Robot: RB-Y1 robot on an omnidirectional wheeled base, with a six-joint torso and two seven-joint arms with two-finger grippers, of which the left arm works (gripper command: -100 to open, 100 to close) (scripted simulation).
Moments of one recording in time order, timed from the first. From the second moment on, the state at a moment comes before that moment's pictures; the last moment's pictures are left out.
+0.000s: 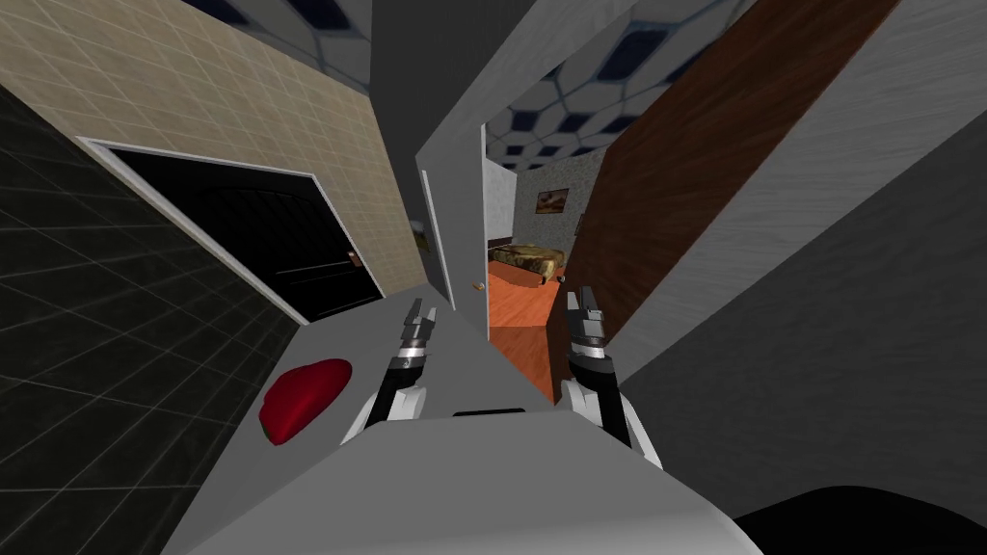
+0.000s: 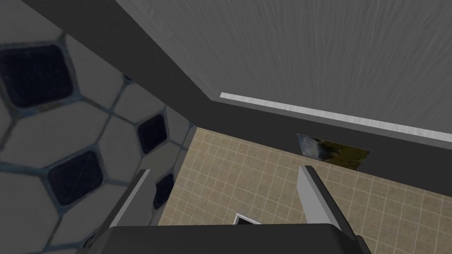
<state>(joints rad) 0.41 0.06 -0.10 -2.04 -0.04 -0.43 0.13</state>
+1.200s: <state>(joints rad) 0.28 0.08 -0.13 -1.76 -0.04 -0.50 0.12</state>
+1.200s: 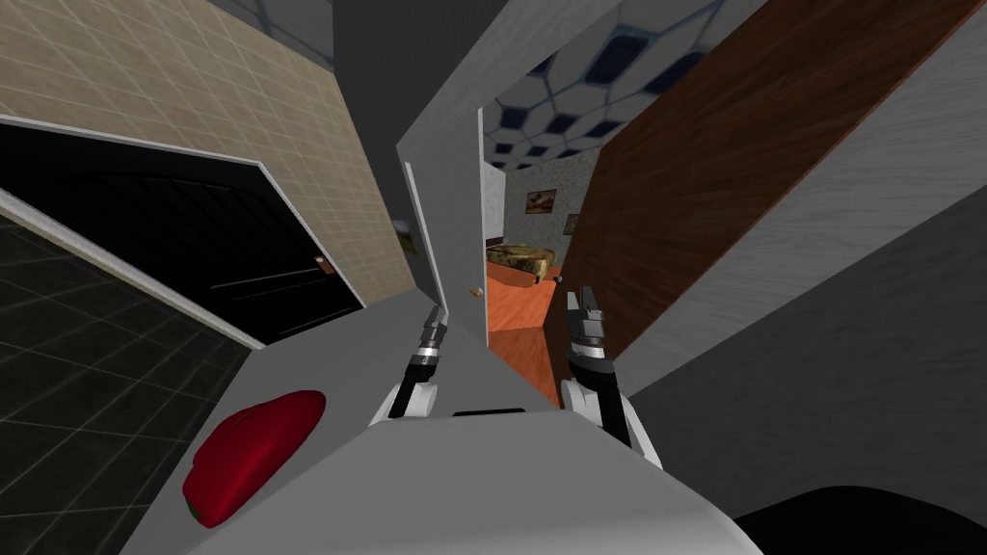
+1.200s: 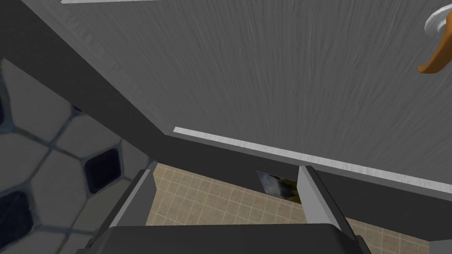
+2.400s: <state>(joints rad) 0.17 0.09 -0.16 -1.47 -0.03 -0.58 0.12</state>
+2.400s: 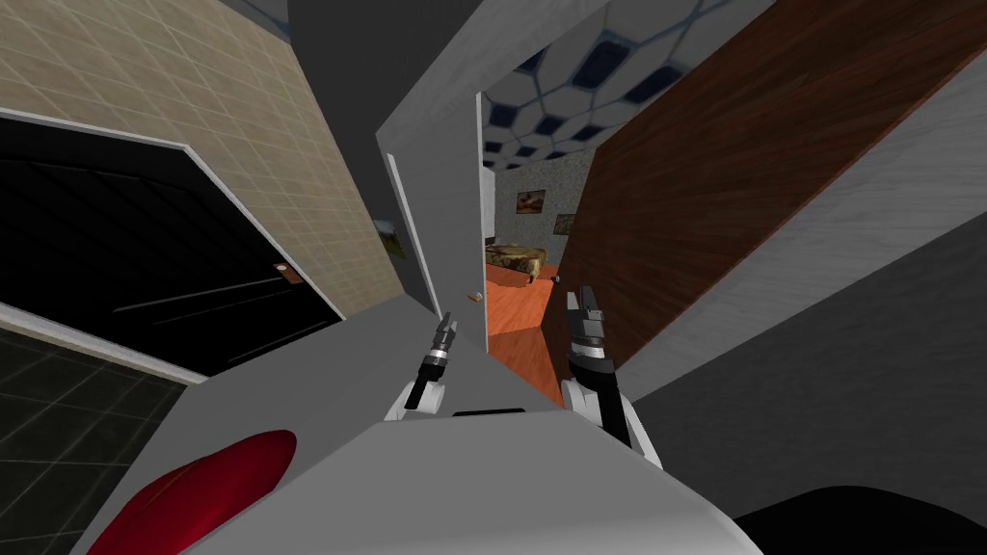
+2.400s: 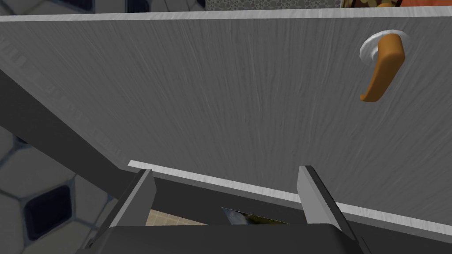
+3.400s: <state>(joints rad) 0.05 0.09 -0.19 -1.21 -0.03 -0.64 0.11</state>
